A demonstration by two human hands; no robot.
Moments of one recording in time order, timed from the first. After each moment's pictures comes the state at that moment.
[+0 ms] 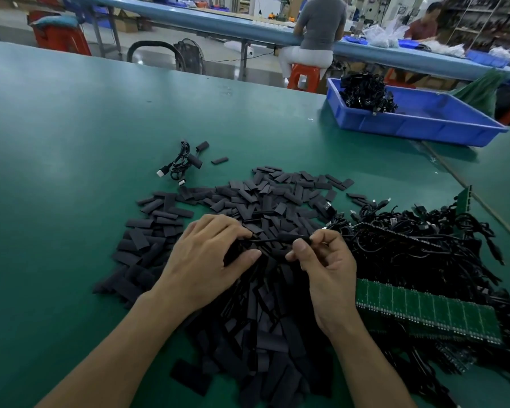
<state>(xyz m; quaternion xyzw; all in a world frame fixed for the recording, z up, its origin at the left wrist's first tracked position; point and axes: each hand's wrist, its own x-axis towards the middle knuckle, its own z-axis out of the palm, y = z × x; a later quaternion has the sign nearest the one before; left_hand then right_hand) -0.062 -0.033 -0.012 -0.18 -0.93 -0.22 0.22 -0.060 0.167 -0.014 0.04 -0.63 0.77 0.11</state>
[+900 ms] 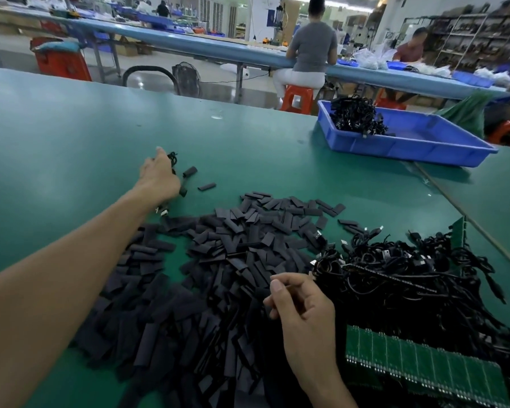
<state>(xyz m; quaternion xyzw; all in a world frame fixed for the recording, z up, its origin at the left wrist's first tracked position) -0.243 -0.100 0.048 0.16 -0.93 -0.32 0.06 -0.055 0.159 -0.015 0.01 -0.74 0.67 0.10</state>
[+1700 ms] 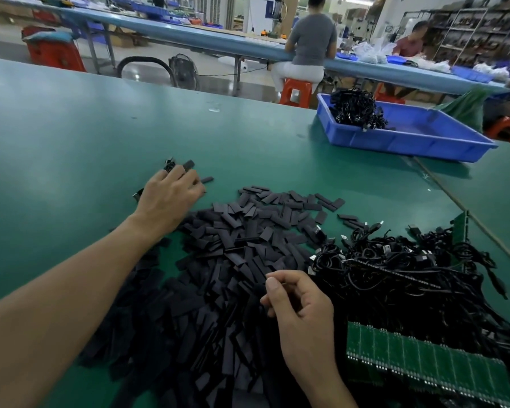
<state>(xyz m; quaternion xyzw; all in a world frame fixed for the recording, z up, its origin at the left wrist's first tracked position) -0.222 -0.093 -0.005 -0.15 -0.94 0.16 0.28 -0.052 0.158 -0.016 0.02 -0.76 0.65 0.10</state>
